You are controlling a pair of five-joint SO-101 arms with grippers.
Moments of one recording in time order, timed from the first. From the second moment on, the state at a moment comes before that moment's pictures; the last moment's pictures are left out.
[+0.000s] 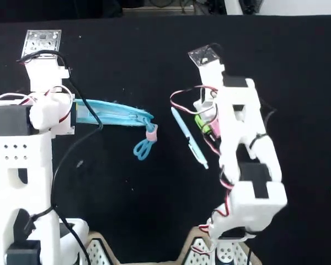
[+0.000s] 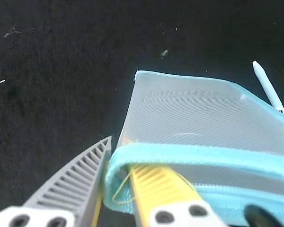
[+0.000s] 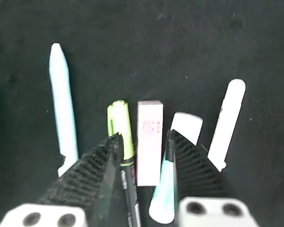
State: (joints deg) left arm -6.5 -27.6 3.6 92.7 -3.1; right arm 0.6 12.5 9.3 61.9 24.0
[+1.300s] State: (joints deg) left arm -6.6 -27.6 5.1 92.9 -3.1; right arm 8.3 5.8 4.4 78.5 23.4
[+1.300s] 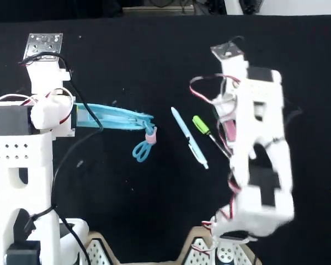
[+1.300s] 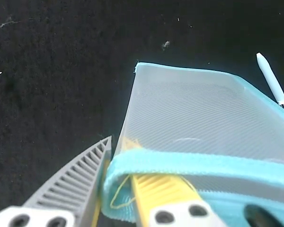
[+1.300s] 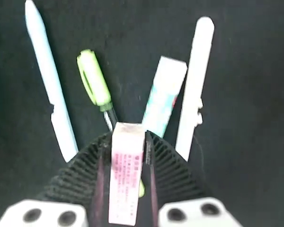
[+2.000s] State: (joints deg) left arm -6.6 -27.6 5.4 92.9 -3.1; right arm 43.1 -7.8 45.5 59.3 40.4
